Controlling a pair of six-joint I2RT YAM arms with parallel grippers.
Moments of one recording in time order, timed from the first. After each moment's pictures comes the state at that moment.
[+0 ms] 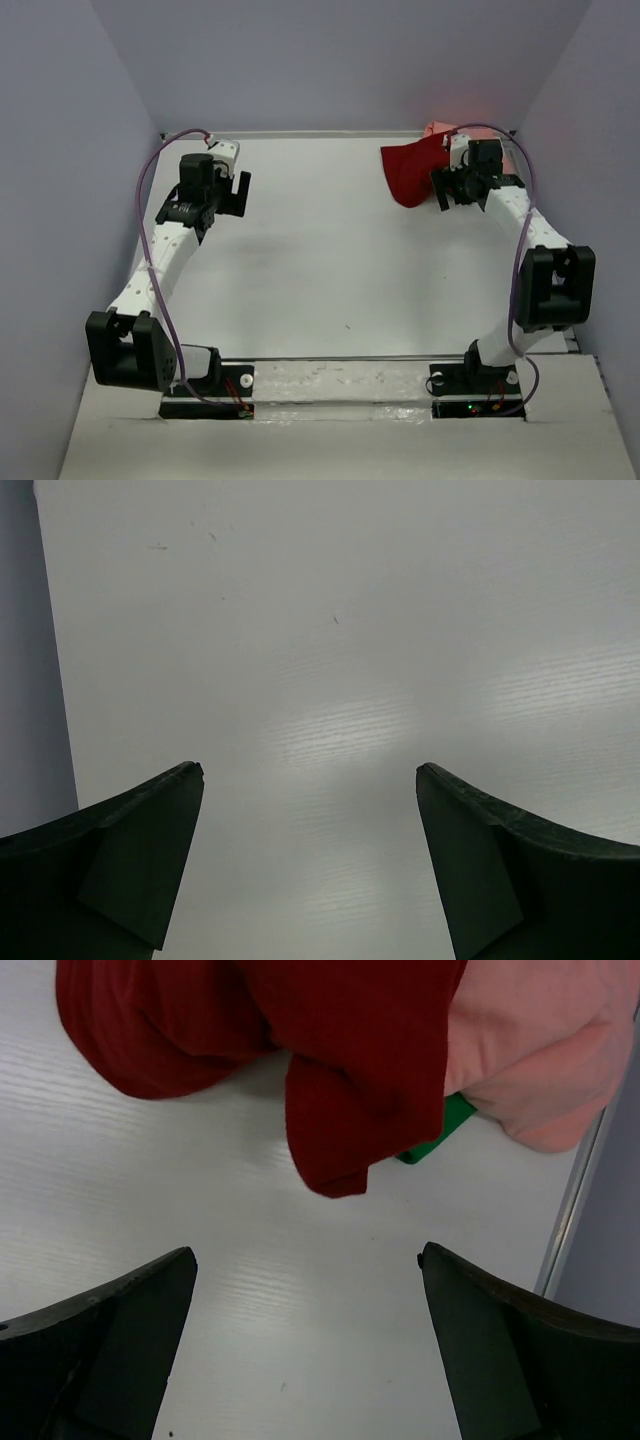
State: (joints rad) left arm -0.13 1.29 1.09 -0.38 -0.07 0.17; right arm 0.02 1.58 1.25 -0.44 0.00 -0.33
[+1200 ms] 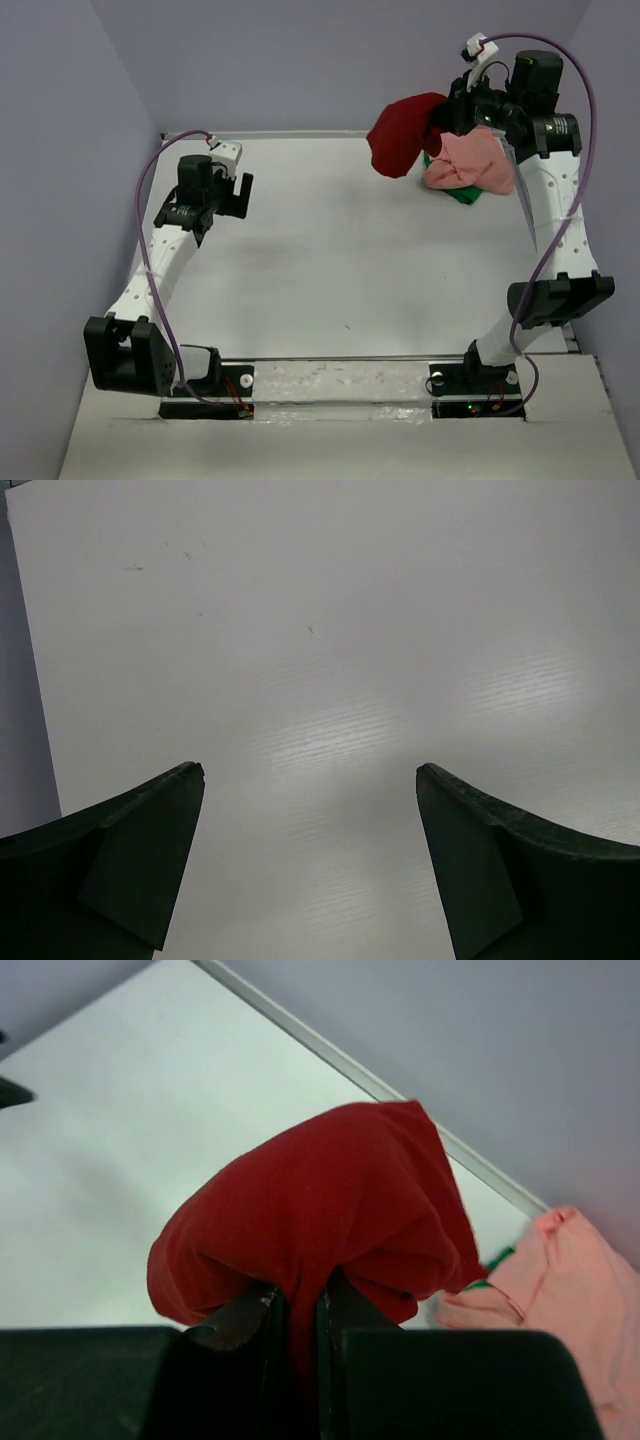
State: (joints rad) left arm -0.13 1.28 1.08 -0.38 0.00 0.19; right arm 0.05 1.67 2.07 -0.78 -0.64 -0.25
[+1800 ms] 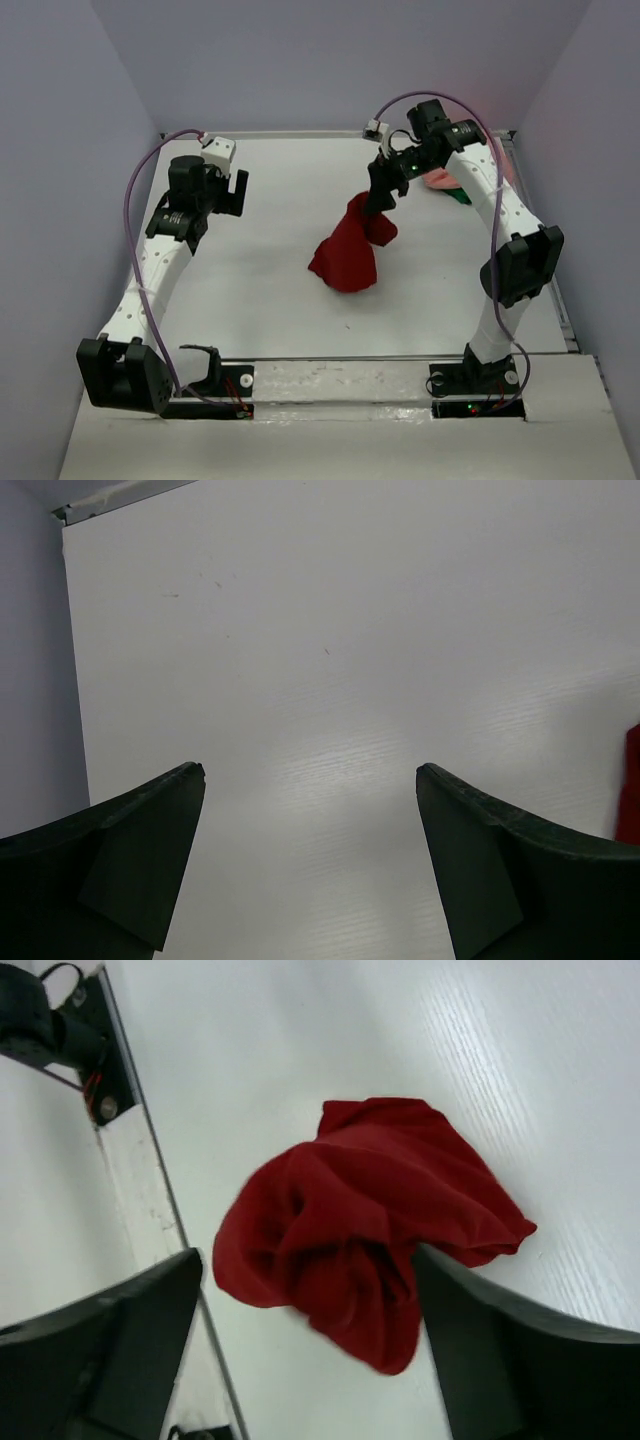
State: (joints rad) left arm -0.13 1.19 1.08 -0.38 -0.01 0.19; right arm 0.34 1.84 1.98 -1.20 -0.86 -0.47
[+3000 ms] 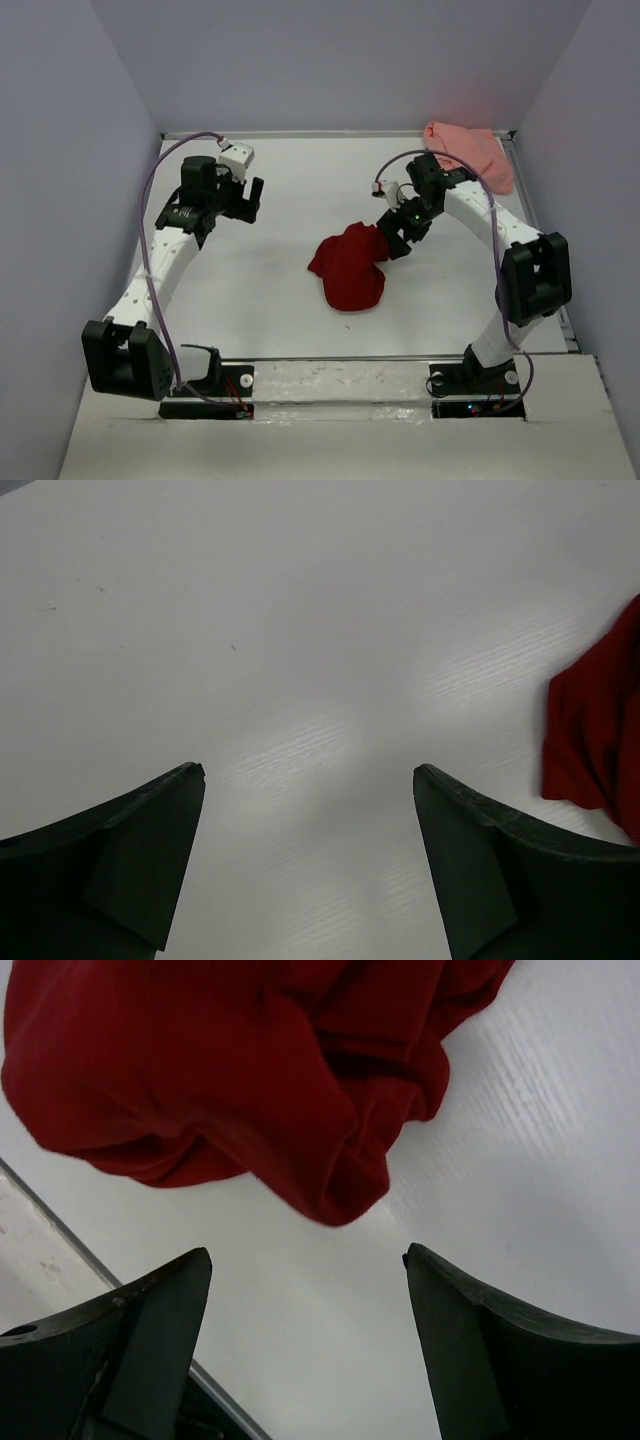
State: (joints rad) left arm -0.16 1.24 1.08 -0.40 0.15 0.19; right arm 0.34 1.67 1.39 -1.05 -0.41 -0.51
